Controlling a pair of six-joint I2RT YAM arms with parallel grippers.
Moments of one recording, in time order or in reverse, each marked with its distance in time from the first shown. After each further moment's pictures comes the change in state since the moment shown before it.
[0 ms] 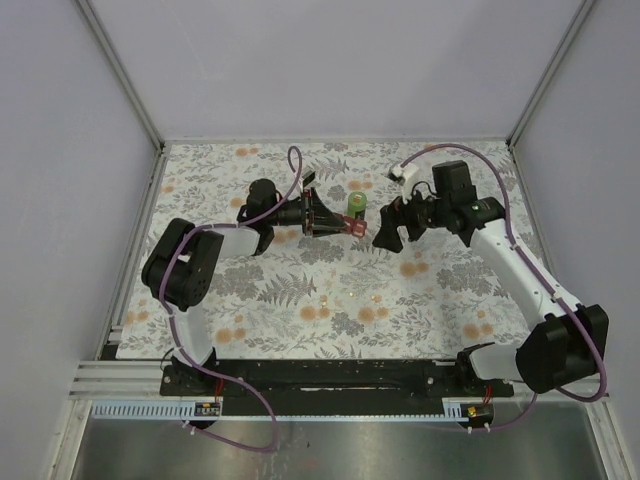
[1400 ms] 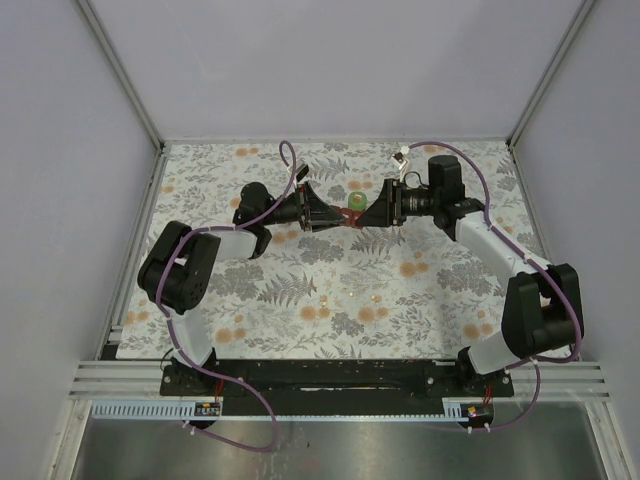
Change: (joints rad) left arm 0.022 -0.037 -0.040 0.221 -0.048 -0.126; right arm -0.079 0.184 -0.091 0.564 -0.435 0.686
